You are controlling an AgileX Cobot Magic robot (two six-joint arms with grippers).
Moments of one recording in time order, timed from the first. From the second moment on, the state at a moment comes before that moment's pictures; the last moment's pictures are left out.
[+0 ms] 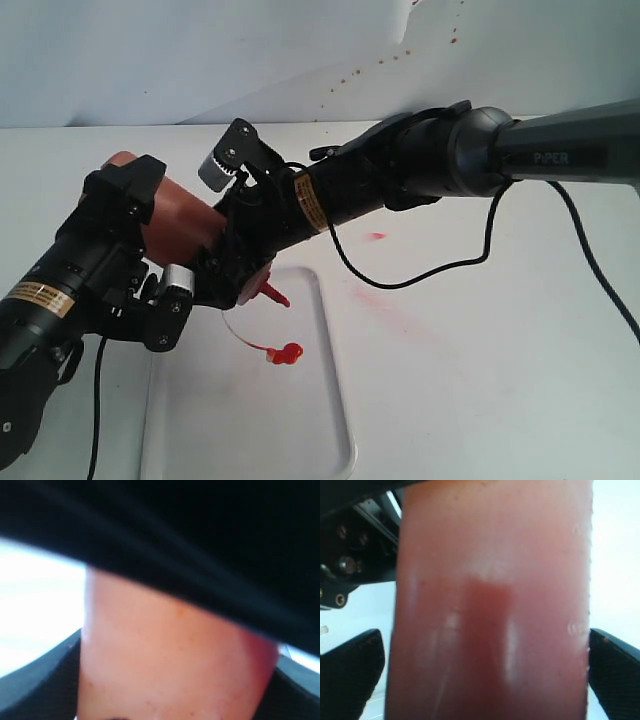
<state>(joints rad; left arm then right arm) -0.59 1.67 -0.37 -0.43 -1.13 2.12 0.59 2.15 -1.46 -1.75 -0.83 1.41</state>
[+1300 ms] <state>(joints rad) -0.60 1.67 -0.38 -0.41 -1.16 2.10 0.52 2.05 -1.46 -1.75 -0.95 1.55</state>
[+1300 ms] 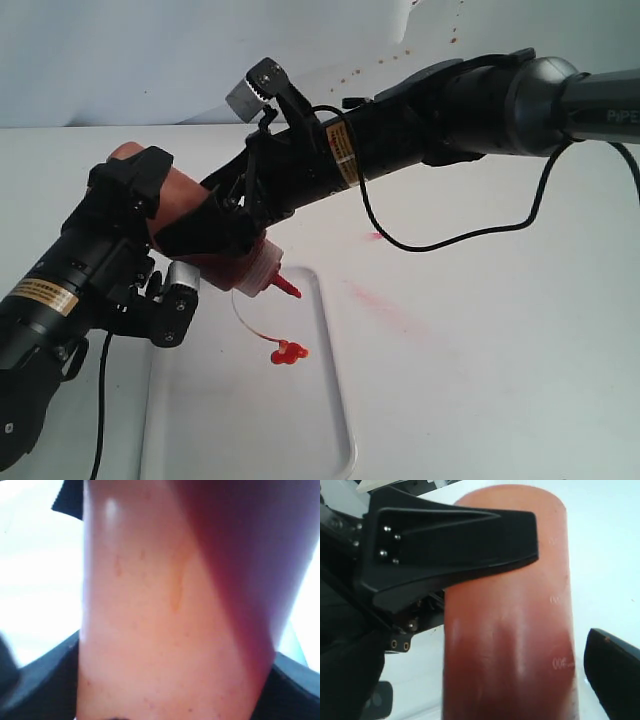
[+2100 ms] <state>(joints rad) -0.60 1.67 -0.38 -0.41 -1.16 2.10 0.30 2.04 -1.46 -1.75 -0.89 1.63</state>
